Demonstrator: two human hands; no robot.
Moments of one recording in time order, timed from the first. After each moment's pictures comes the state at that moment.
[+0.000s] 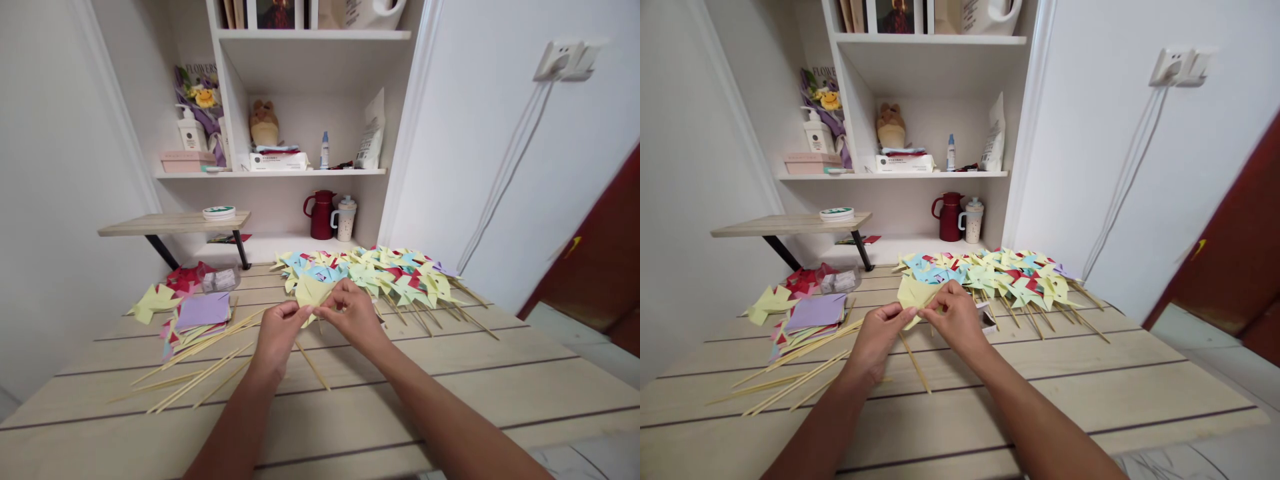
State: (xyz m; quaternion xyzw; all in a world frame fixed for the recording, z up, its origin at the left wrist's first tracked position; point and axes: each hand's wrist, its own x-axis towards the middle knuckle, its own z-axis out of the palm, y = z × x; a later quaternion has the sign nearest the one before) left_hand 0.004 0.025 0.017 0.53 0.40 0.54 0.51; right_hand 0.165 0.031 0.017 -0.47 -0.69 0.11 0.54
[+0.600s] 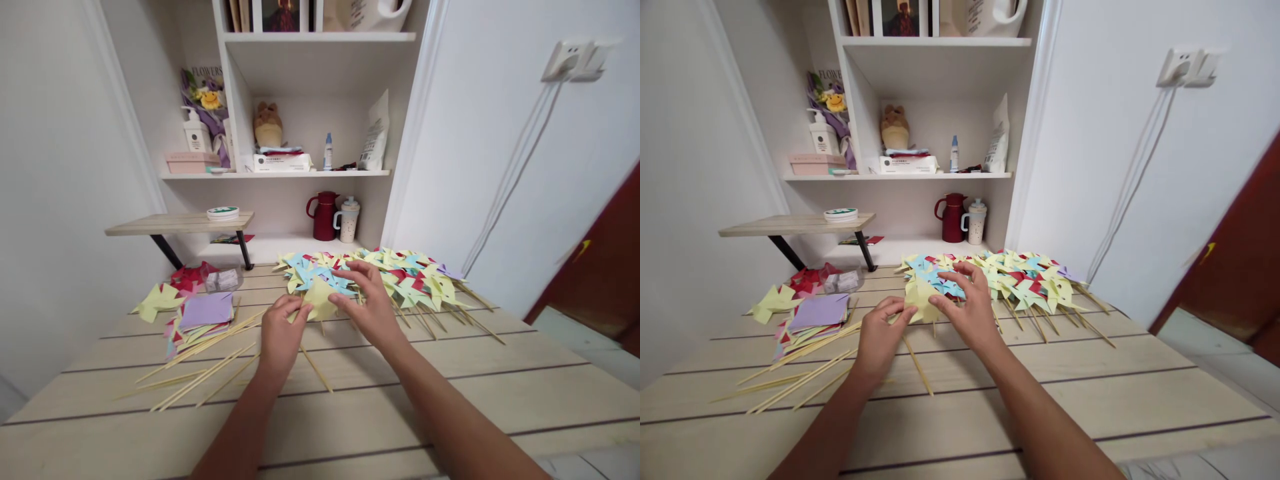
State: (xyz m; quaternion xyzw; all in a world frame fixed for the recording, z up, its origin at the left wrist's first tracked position) left_hand 0.003 0.027 0.024 0.58 0.41 0.62 0.33; right_hand 0.181 0.027 0.032 -0.44 -0.67 0.06 0.59
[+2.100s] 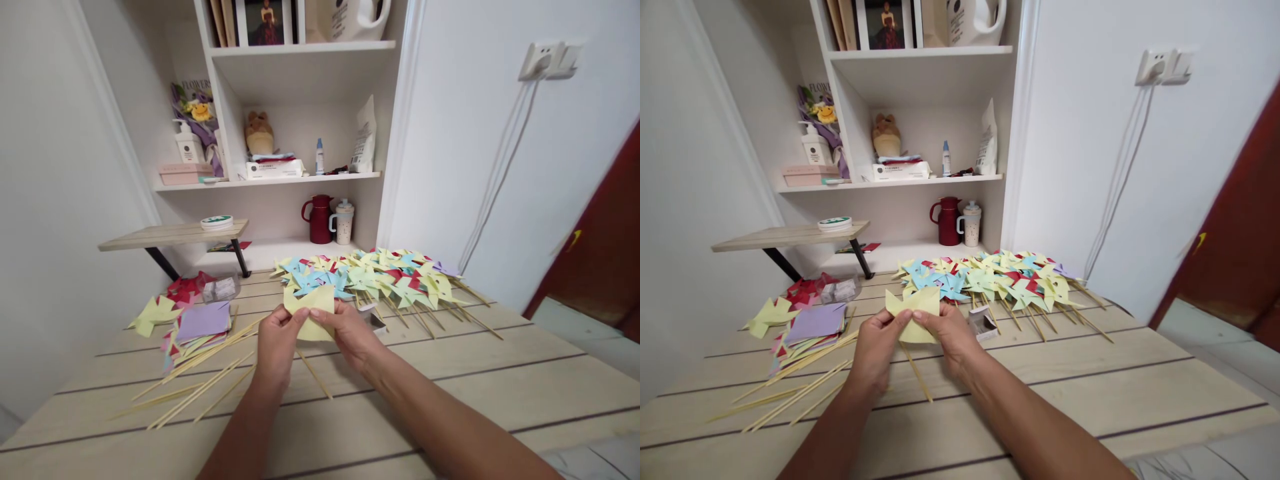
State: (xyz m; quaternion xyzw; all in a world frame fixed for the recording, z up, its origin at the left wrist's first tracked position) left_hand 0.009 0.026 0.012 0.46 0.38 0.61 0.51; right_hand 0.140 0.025 0.013 -0.31 -0.41 0.62 0.59
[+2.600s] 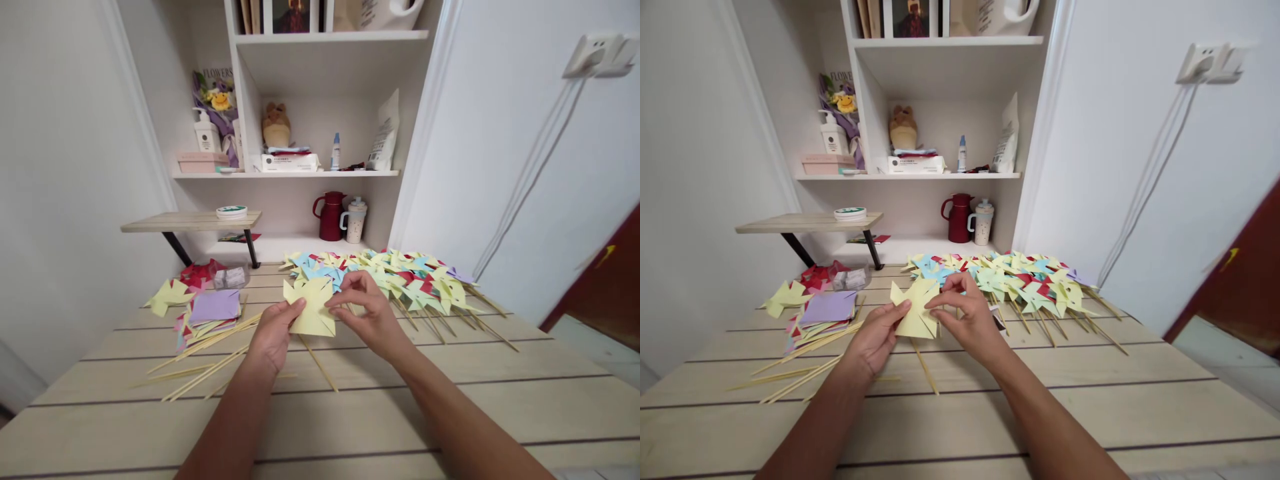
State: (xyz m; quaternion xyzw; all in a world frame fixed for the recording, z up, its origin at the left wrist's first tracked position) left_hand -0.014 0.037 0.013 0.38 0.36 0.54 0.66; right_hand 0.178 0.020 0.033 -0.31 -0.77 0.08 0.55
